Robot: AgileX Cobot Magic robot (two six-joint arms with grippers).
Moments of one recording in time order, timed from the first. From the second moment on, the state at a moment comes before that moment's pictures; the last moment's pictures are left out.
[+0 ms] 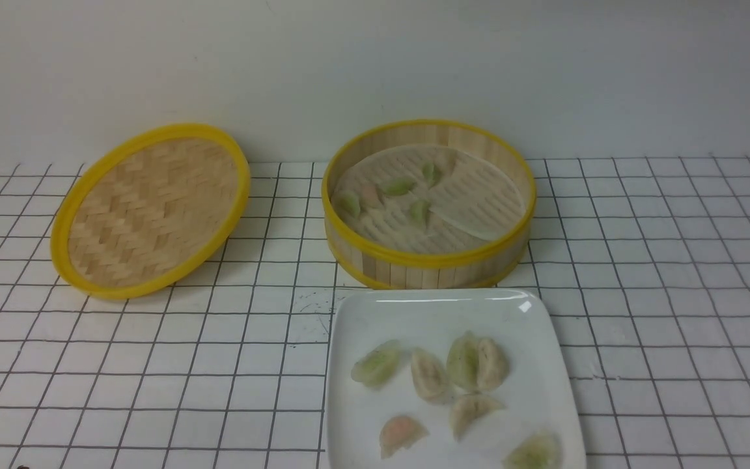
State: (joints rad) right arm 0.26 2.07 -2.62 0.25 1.28 -0.05; left arm -0.01 -0.01 0.03 -0.10 0.39 0.12
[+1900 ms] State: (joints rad) right arm 0.26 2.21 -2.36 0.67 1.27 0.08; left arm -0.01 -0.01 0.03 -0.10 0.39 0.12
